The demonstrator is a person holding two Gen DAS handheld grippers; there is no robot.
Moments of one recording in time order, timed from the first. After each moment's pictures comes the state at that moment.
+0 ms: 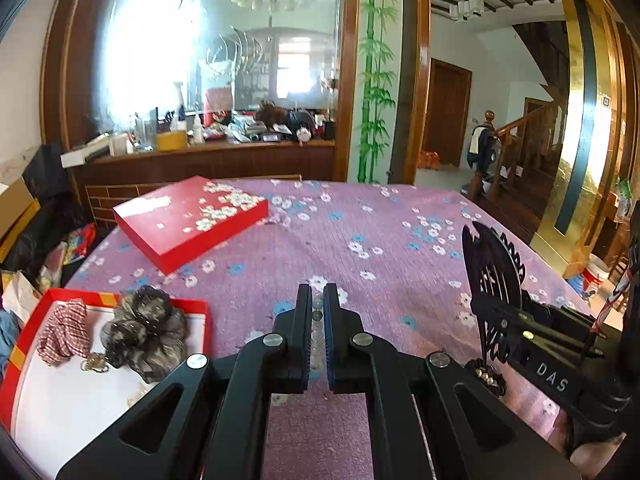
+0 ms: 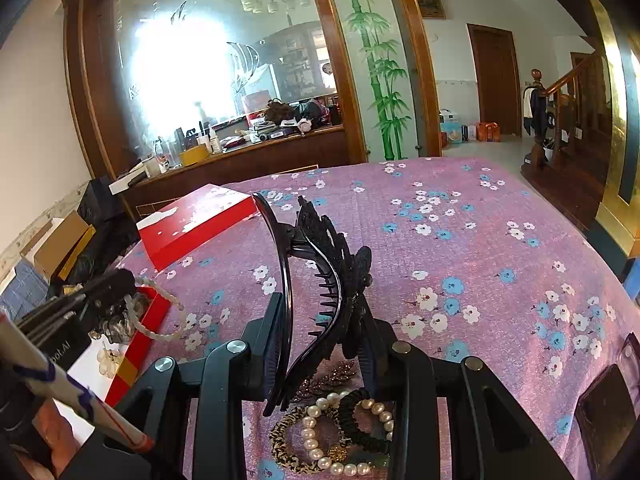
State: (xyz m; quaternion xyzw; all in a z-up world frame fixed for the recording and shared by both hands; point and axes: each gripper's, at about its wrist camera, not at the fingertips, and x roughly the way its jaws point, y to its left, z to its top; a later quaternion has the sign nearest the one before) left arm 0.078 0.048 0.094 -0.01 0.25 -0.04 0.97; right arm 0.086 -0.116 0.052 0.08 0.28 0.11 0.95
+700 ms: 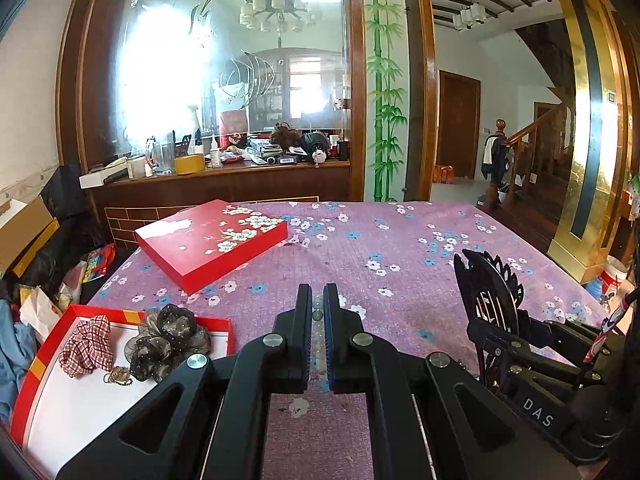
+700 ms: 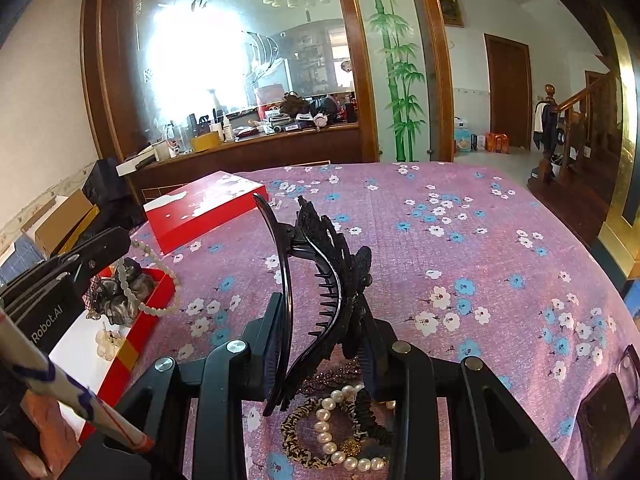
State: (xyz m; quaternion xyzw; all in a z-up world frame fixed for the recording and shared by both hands) left arm 0.069 0.046 0.101 0.01 0.22 -0.01 0.98; right arm 0.081 -0.098 0.049 0.05 0.28 0.12 0.95
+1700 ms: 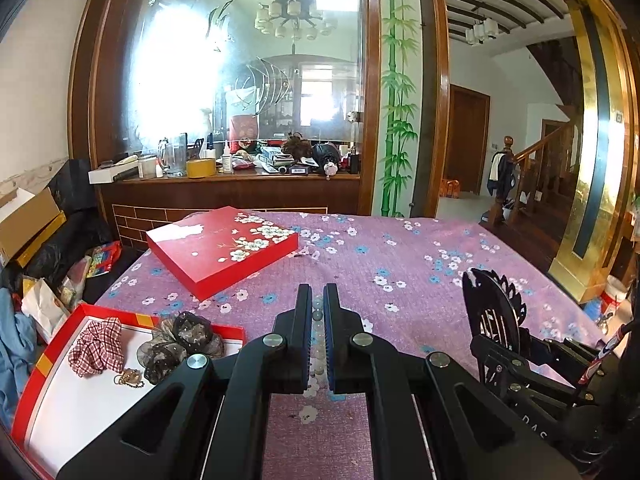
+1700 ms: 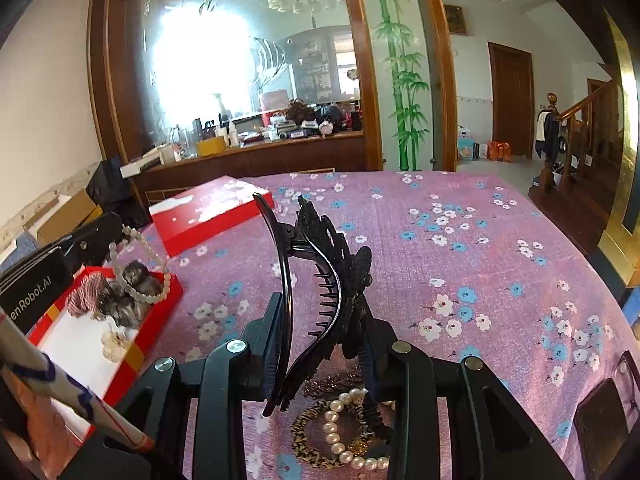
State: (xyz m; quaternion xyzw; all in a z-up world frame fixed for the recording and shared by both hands) left arm 0.063 0.062 0.121 -0.02 0.20 0.00 0.98; right arm 0.070 -0.094 0.060 0.05 0.27 0.12 0.96
